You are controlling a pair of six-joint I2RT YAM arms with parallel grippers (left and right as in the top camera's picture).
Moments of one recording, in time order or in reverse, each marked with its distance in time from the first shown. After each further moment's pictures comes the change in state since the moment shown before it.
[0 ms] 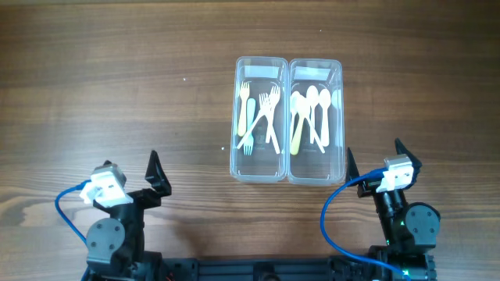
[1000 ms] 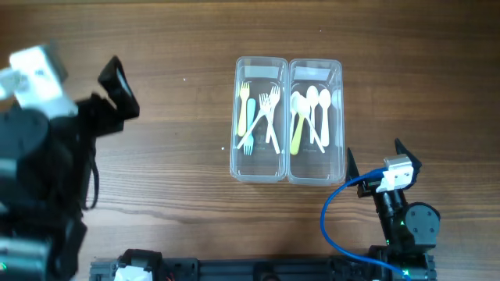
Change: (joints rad) left arm -0.002 0.848 1.088 -0.320 0.000 0.000; right arm 0.000 0.002 0.000 -0.002 0.000 0.000
